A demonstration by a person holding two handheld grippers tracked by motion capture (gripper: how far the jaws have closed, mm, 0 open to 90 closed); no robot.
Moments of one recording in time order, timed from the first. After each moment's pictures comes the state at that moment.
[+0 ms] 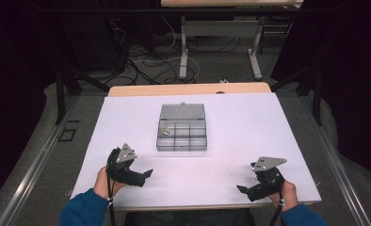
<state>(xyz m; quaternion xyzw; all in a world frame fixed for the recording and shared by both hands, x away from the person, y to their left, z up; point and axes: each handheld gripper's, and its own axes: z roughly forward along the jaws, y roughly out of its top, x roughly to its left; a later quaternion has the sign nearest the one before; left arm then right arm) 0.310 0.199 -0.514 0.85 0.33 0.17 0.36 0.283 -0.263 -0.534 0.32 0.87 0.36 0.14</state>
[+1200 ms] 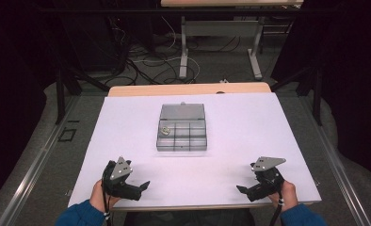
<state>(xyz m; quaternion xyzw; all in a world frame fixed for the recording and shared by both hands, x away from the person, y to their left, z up) 0.280 0.207 -0.527 0.85 0.32 0.18 0.37 0.284 -0.263 -0.535 0.32 0.87 0.36 0.14</state>
